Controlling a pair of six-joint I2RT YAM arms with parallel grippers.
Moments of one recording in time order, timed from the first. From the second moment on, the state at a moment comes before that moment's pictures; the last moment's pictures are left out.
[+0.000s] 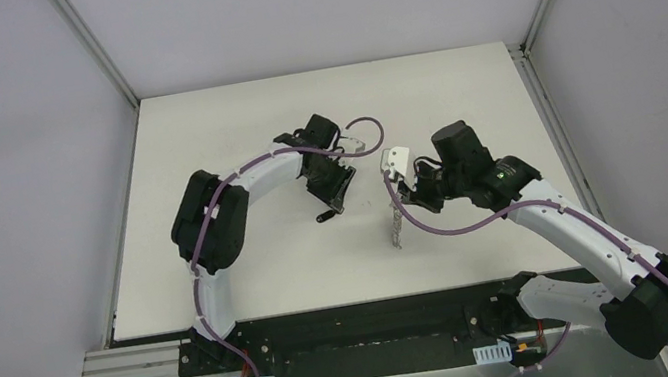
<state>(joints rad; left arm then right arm) -0.62 2.01 1.45 -0.63 0.27 0.14 0.58 1.08 0.93 -0.65 -0.41 -0.60</state>
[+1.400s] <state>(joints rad) -0.66 1.87 1.25 -0.50 0.20 0.20 0.56 1.06 0.89 -0.65 -0.41 -0.59</state>
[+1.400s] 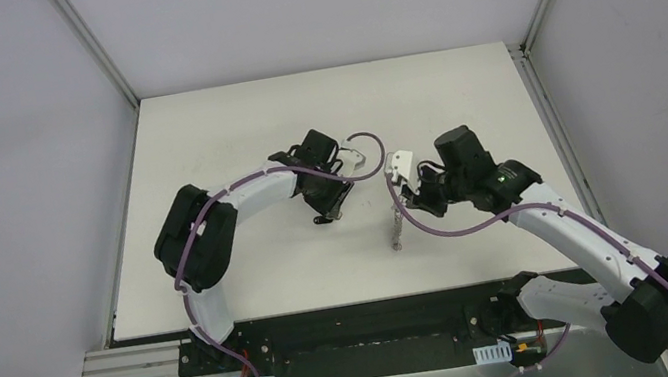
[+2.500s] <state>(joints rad) -0.69 1.86 1.23 -0.49 0.18 0.21 0.54 1.02 0.87 -0.65 -0.41 -0.59</state>
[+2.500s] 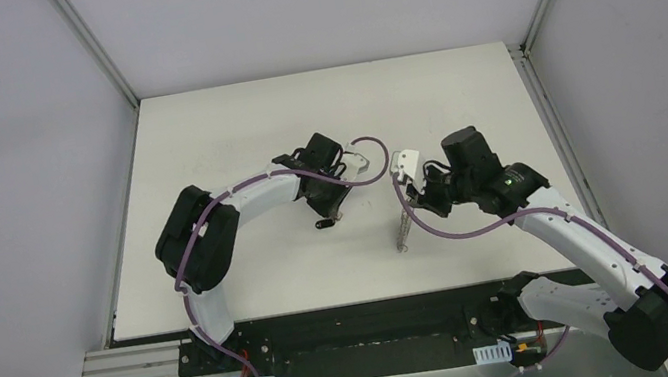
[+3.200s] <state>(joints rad) -0.69 1.86 1.27 -0.53 0.27 0.18 0.53 1.02 0.87 -0.65 -0.41 -0.59</state>
